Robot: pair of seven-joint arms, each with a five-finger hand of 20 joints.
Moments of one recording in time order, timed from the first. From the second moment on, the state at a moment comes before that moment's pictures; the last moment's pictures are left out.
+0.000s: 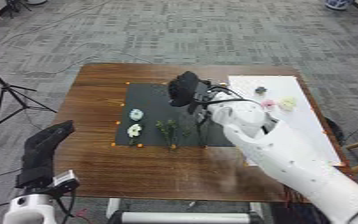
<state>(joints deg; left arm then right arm) 132.3 -54.9 -94.3 -120.5 54.9 30.3 19.0 -55.4 -64.7 40.3 -82.5 -140.0 1.1 -8.5</state>
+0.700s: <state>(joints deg) 132.6 -54.7 -94.1 -120.7 54.9 28.8 19.6 -57.6 -75.4 43.1 -75.1 -156.2 -6.6 -11.3</state>
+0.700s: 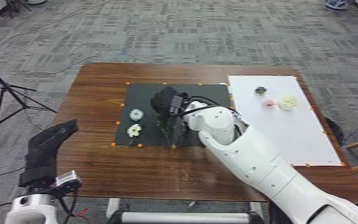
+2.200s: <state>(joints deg) 132.8 -55.3 -93.9 -121.0 56.1 26.1 17.7 -63.7 -47.8 57.7 -93.7 -136.7 -3.0 -3.4</state>
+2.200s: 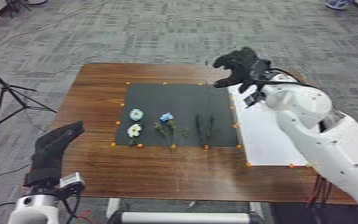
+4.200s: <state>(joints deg) 134.2 -56.2 -93.1 -121.2 56.0 25.0 18.1 -55.9 -59.2 36.2 -82.2 -142.5 3.5 -7.0</state>
